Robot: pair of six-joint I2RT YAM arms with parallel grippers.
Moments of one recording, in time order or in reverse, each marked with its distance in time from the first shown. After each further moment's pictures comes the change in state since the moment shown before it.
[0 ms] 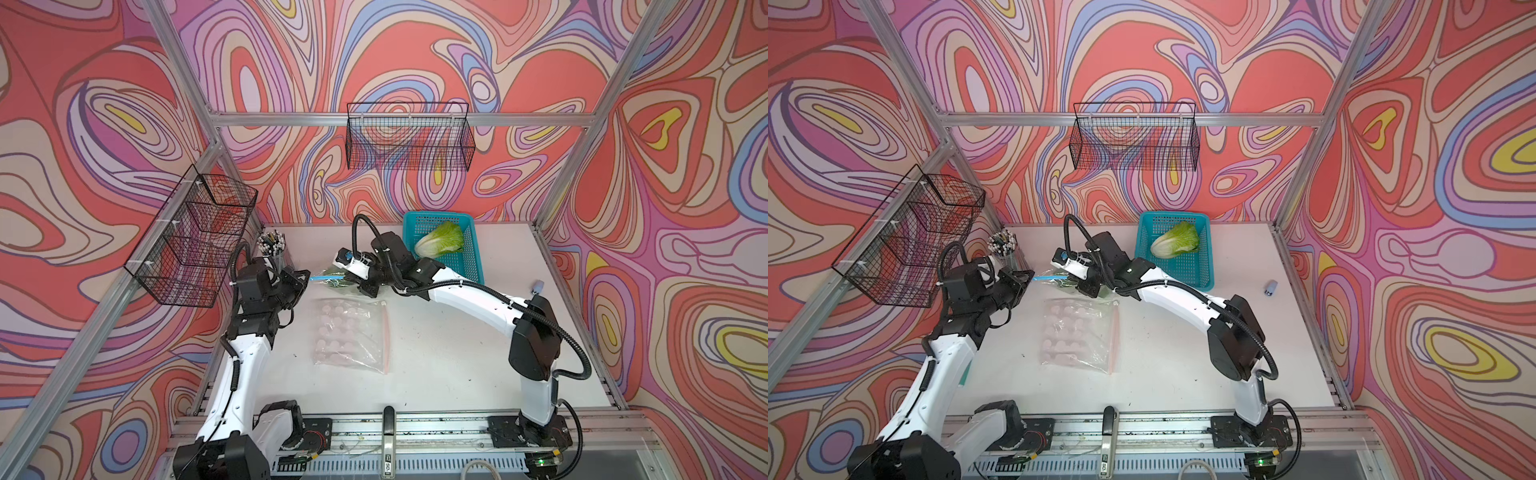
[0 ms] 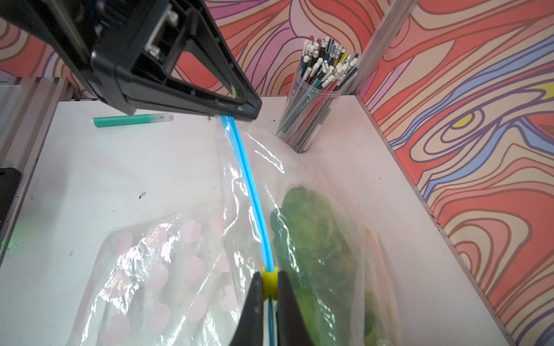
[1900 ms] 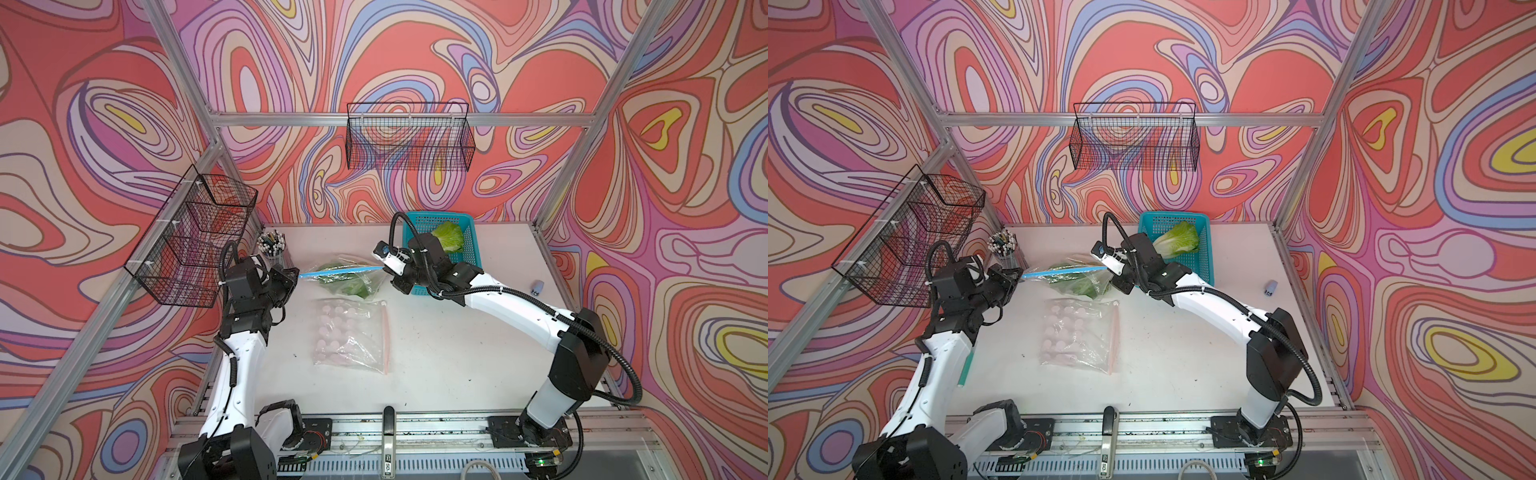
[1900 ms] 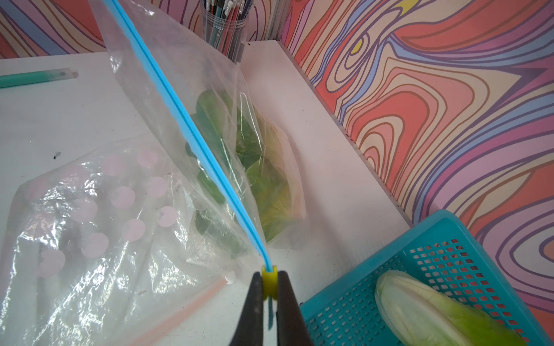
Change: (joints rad) left arm 0.089 0.021 0.027 -0.008 0.012 0.025; right arm -0.102 -0.249 -0.279 0.019 0.200 0.019
